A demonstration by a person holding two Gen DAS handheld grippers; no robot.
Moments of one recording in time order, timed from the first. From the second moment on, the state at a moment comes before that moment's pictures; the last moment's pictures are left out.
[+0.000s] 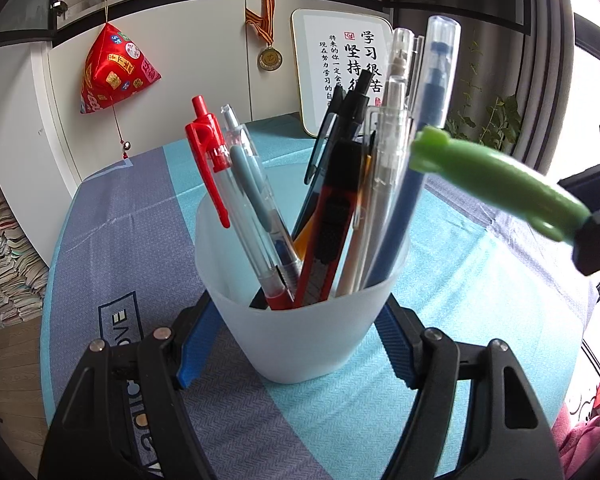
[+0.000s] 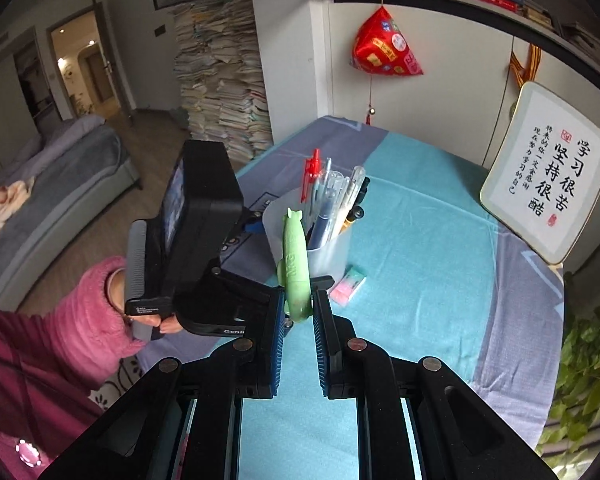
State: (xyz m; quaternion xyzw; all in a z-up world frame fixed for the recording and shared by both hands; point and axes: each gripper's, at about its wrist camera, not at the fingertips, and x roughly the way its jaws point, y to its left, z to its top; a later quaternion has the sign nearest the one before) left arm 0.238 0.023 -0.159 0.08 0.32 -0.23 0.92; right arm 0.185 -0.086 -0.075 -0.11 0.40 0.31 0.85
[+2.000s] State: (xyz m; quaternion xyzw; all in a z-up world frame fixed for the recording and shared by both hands) left arm 0.236 0.025 -0.161 0.08 0.32 -0.23 0.92; right arm 0.249 -0.120 -0.127 -0.03 0.53 0.19 0.83
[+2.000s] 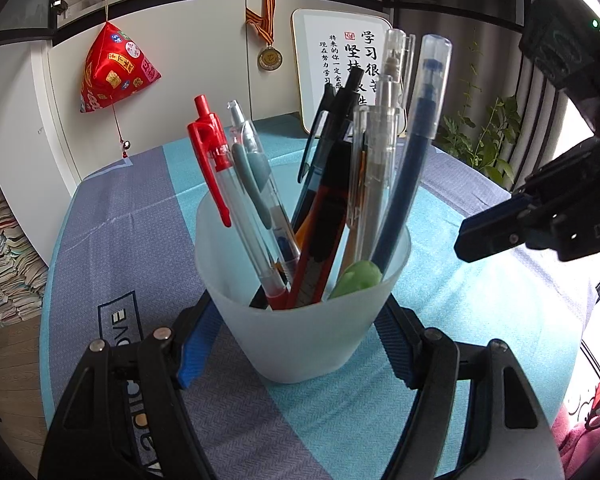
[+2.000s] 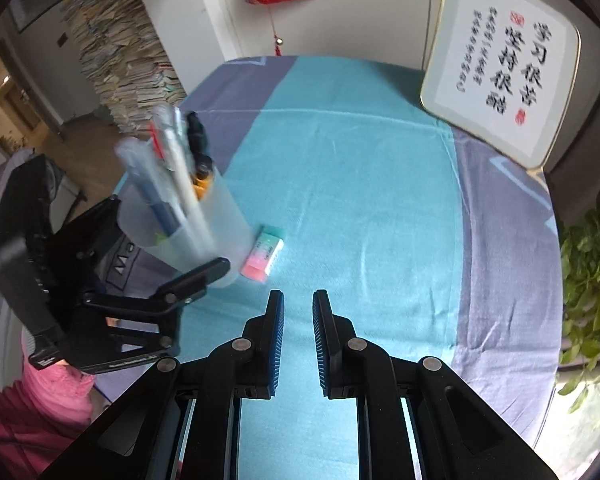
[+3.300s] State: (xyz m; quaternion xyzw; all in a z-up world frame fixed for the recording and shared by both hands) left arm 0.225 0.029 -0.142 0.08 0.29 -0.16 0.94; right arm 0.248 -0.101 -0.162 0.01 0.54 0.21 0.81
